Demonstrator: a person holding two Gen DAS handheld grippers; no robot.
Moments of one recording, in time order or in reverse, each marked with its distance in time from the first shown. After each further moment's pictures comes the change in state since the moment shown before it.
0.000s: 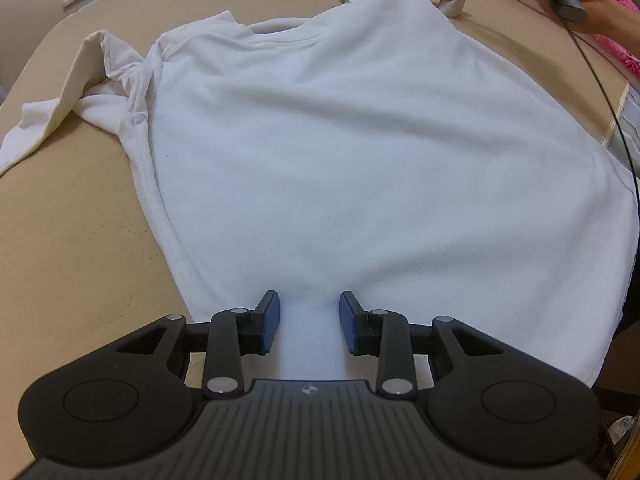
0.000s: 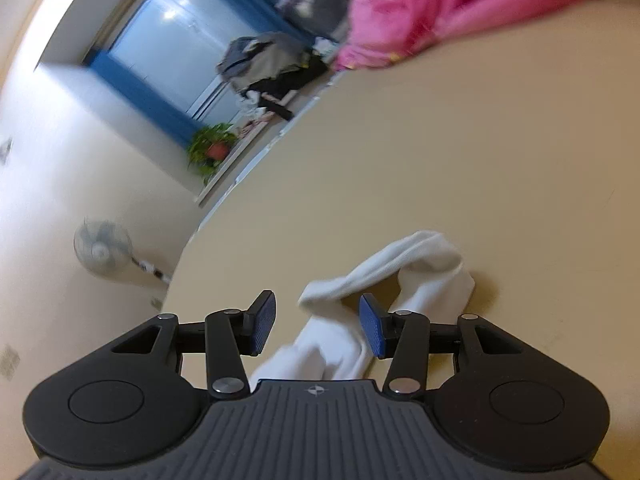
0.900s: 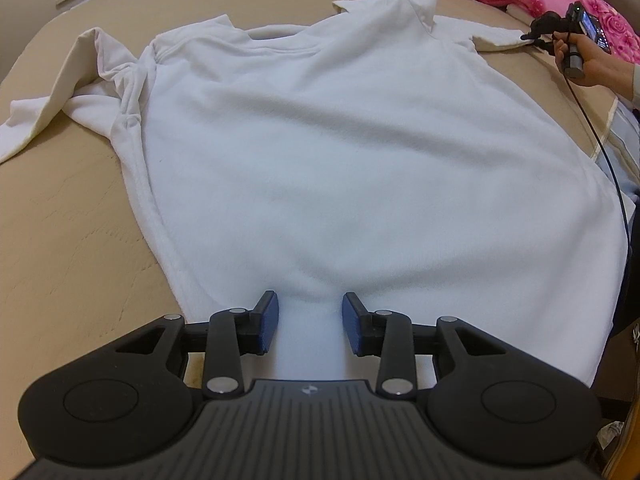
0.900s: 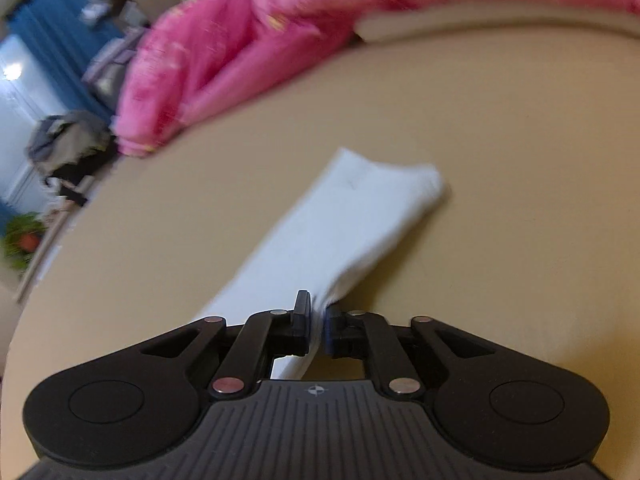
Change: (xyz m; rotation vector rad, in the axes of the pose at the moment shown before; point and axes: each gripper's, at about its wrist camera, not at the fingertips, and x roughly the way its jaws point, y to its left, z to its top) left arm 0.004 0.009 0.002 -0.015 -0.027 -0.058; right arm -0.037 -0.177 0.073 0.059 -0.272 -0.515
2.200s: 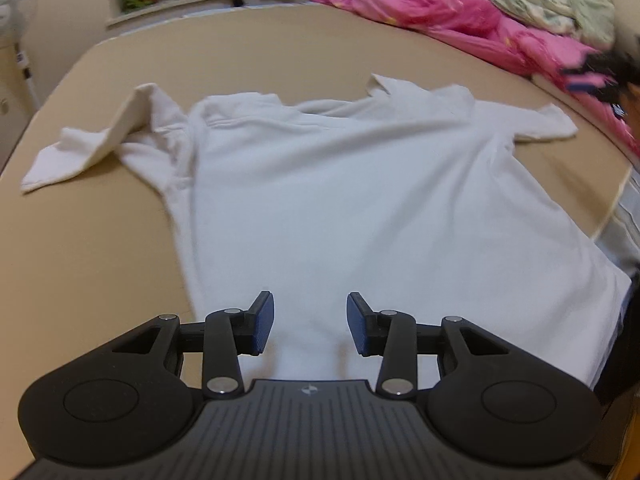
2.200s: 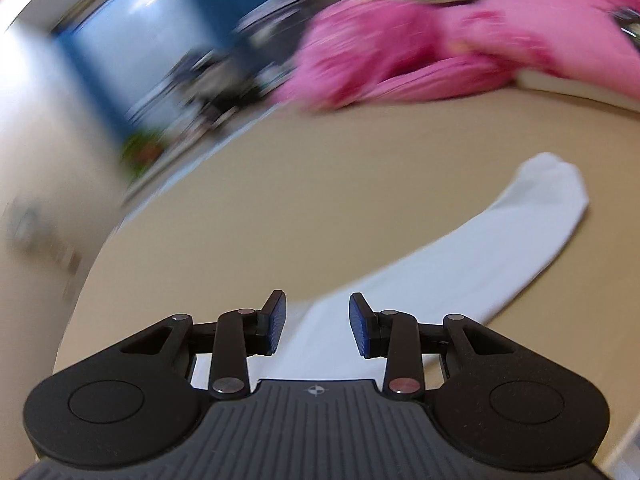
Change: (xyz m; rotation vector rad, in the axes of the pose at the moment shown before) left arm -0.049 -0.002 0.010 -0.128 -0.168 0.084; right arm -0.196 0.111 -0.057 -0.367 0.166 0.295
